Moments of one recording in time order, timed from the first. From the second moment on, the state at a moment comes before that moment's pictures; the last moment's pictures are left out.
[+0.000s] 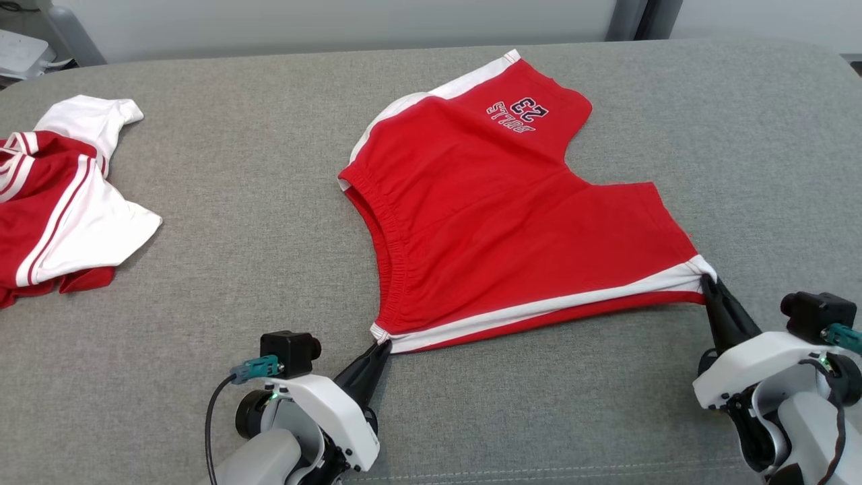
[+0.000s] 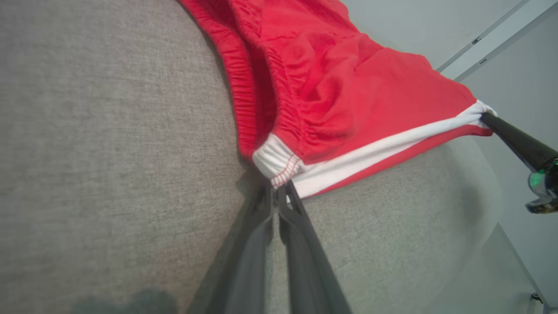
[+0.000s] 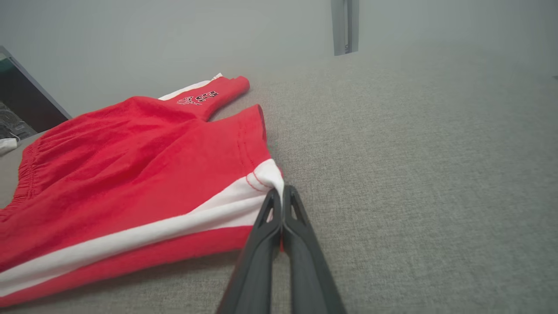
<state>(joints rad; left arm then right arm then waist) -0.50 0.17 -0.95 0.76 -1.10 -0.13 -0.24 -0.42 -0.24 0.26 0.72 0.58 0.13 -0.25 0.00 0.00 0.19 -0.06</state>
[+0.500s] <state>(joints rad) -0.42 0.18 -0.95 0.75 -1.15 -0.13 -0.25 -0.26 -0.28 0.30 0.68 0.61 0.13 -0.20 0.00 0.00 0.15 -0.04</state>
